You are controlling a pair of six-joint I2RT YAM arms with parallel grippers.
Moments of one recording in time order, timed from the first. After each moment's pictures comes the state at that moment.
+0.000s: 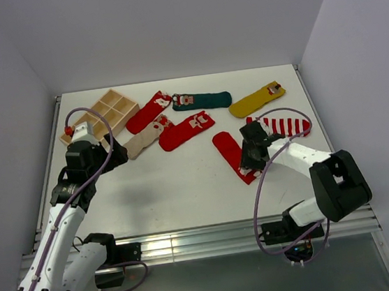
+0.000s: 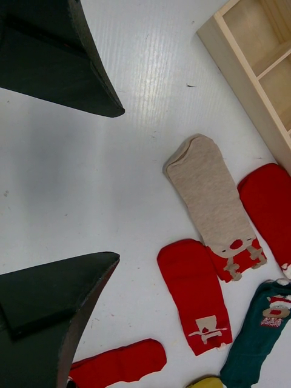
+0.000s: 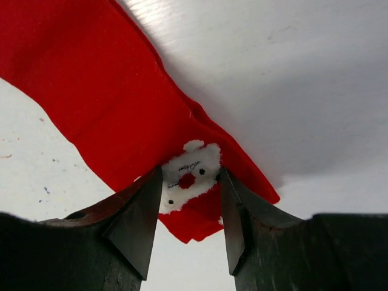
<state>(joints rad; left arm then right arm) -0.19 0.82 0.74 -0.43 -0.08 -0.44 0.36 1.39 0.71 -0.50 0.16 0.63</state>
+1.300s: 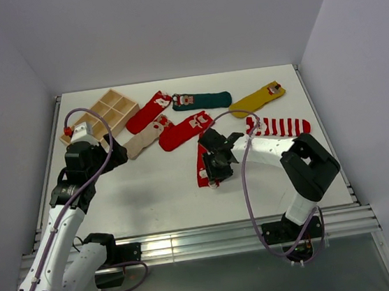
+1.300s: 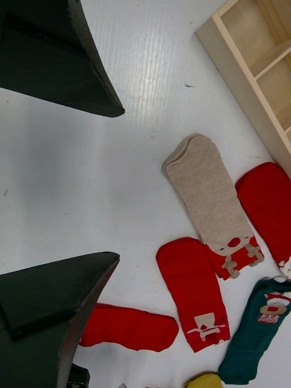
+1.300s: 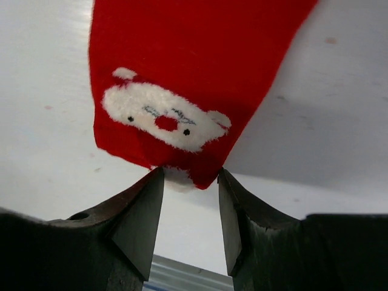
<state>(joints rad) -0.19 0.81 0.74 -0.43 -0.08 -0.45 0.72 1.64 0.96 -0.59 -0.02 0.57</state>
